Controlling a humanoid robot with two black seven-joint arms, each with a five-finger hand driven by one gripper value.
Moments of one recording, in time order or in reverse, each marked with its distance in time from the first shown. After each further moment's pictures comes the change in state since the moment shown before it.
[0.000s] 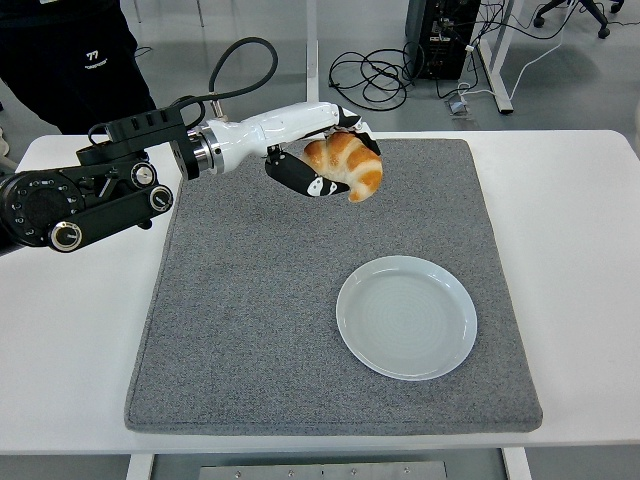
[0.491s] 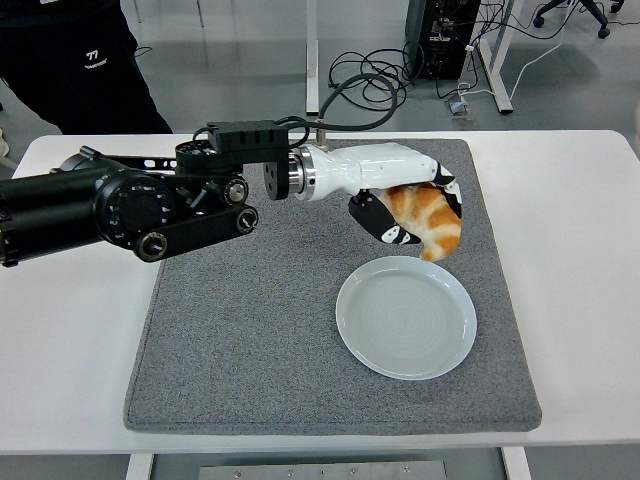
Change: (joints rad) left arm -0.137 -0.239 0.171 0.040 0.009 0.002 0.035; right arm -0.001 0.000 -0.003 -0.003 0.000 0.000 0.000
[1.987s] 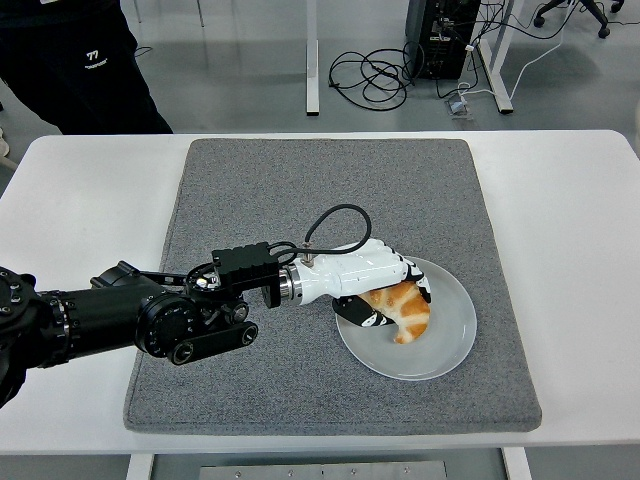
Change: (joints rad) left arm 0.337 -0.098 0.123 0.168 0.146 0.366 -0.115; right arm -0.002 0.000 0.001 0.000 0.000 0.000 0.000
